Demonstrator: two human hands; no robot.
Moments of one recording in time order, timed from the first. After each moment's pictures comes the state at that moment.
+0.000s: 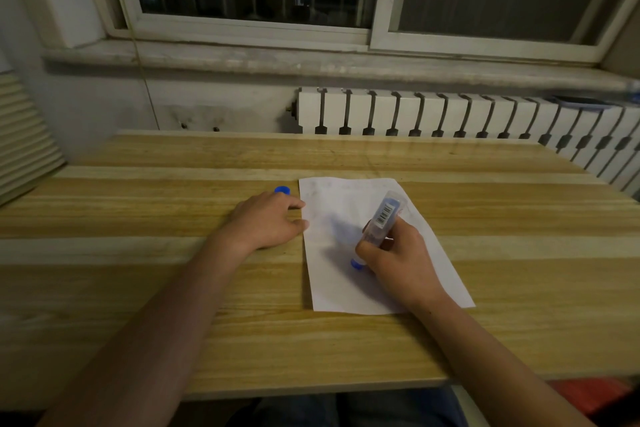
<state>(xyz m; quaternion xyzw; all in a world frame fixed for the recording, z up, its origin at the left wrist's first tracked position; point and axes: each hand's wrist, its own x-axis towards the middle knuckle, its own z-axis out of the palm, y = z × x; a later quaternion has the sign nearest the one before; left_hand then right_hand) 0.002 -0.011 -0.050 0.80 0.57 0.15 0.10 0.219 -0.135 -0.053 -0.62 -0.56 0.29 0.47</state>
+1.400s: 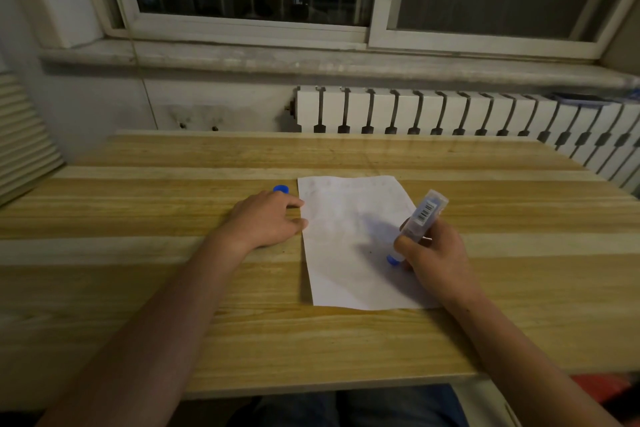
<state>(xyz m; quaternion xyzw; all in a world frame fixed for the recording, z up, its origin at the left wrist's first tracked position) 0.004 -0.013 -0.048 0.80 0.57 0.14 0.10 0.262 -0.140 -0.053 -0.65 -0.50 0.27 0.51</state>
